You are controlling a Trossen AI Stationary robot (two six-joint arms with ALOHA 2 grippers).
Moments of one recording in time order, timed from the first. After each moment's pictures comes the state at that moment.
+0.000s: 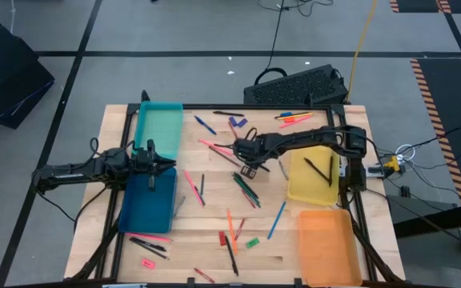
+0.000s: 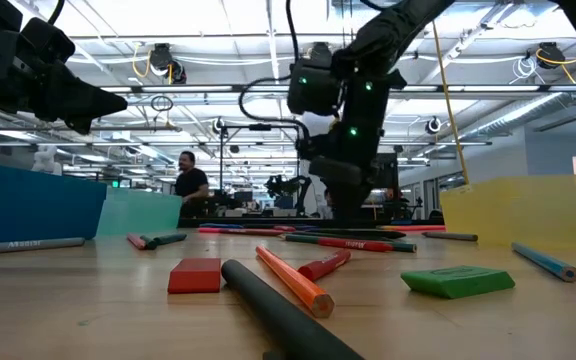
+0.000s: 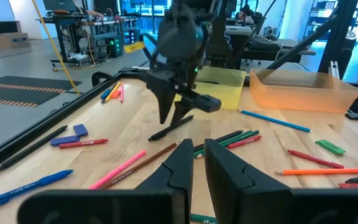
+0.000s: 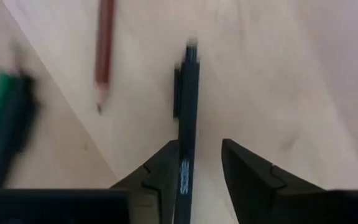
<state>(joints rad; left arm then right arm) 0.11 0.05 0.05 -0.10 0.00 -0.03 -0.18 1.95 1.25 -0.65 0.18 0.30</state>
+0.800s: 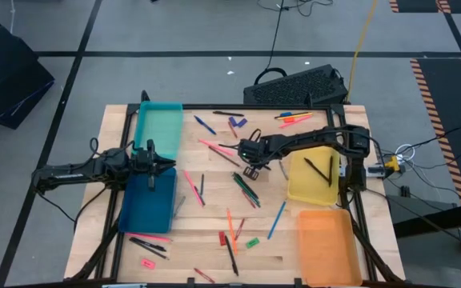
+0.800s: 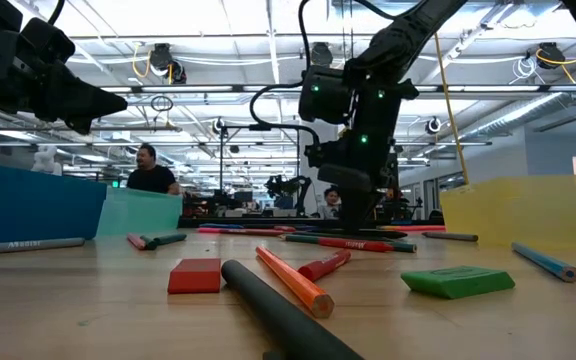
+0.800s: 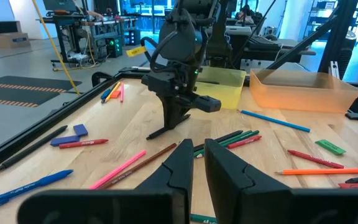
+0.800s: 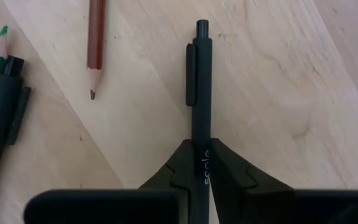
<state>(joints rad) 0.11 0.05 0.05 -0.10 0.00 -0.03 -0.18 1.93 1.11 -0.55 0.14 0.33</state>
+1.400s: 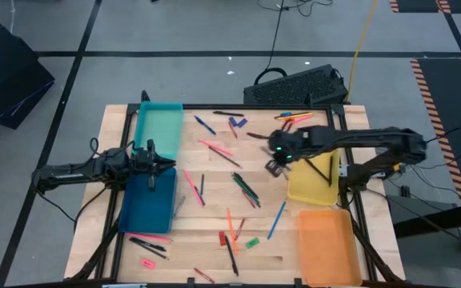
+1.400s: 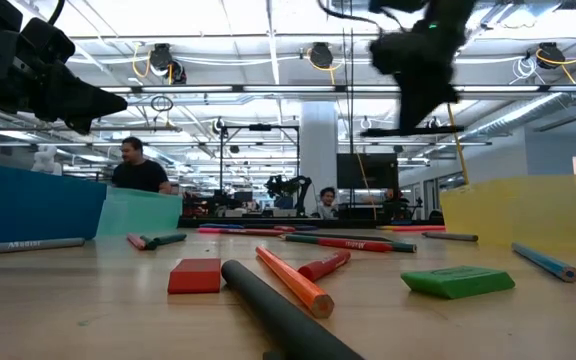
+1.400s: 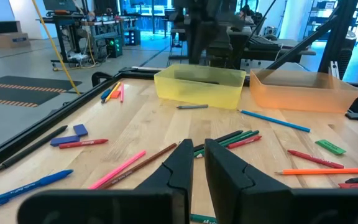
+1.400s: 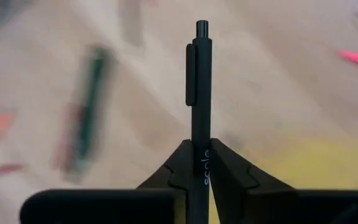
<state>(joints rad) 0.11 0.05 0.05 -0.10 0.00 -0.03 -0.13 1.37 1.11 -0.97 0.18 0.58</state>
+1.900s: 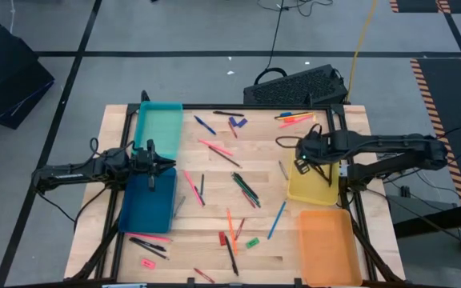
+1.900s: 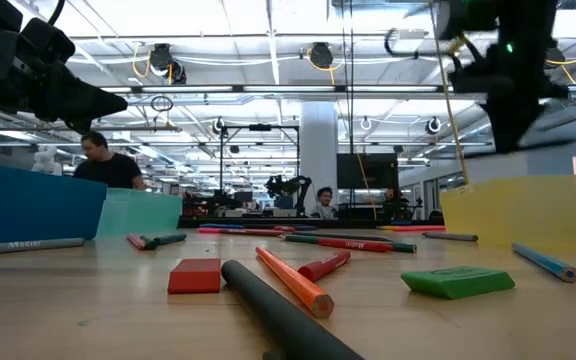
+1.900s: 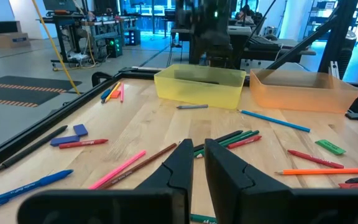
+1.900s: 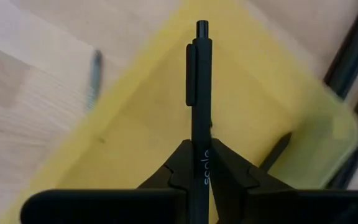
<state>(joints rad) 0.11 0.05 0.05 -0.10 0.00 -0.03 -0.13 1.12 0.83 -1.22 0.29 0.93</state>
